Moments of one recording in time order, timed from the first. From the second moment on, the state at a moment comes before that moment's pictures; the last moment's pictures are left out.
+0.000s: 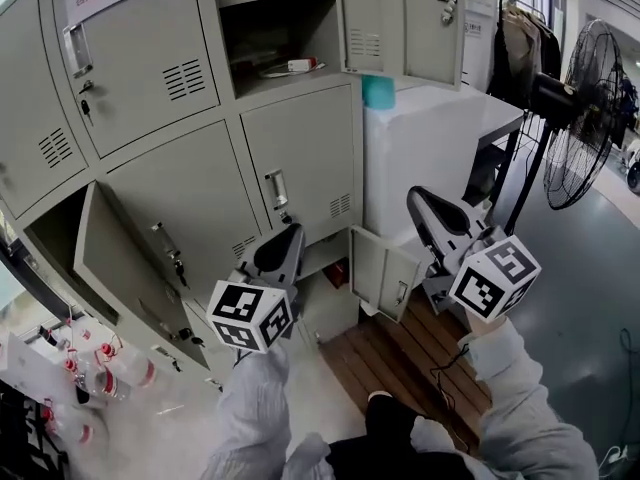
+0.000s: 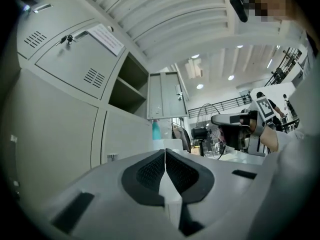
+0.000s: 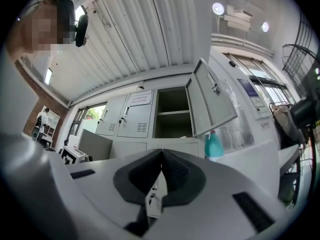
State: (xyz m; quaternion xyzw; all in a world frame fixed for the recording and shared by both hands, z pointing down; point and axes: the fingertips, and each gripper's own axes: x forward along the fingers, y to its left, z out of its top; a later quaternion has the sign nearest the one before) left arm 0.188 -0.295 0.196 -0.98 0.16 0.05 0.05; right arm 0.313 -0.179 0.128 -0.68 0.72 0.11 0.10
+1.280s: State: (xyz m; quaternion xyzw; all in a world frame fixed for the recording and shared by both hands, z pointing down) left arm 0.004 -0.176 0.365 -0.98 0.20 -0.02 -0.05; right arm 0.153 -0.088 0.351 -0.71 0.70 -0.07 0.07
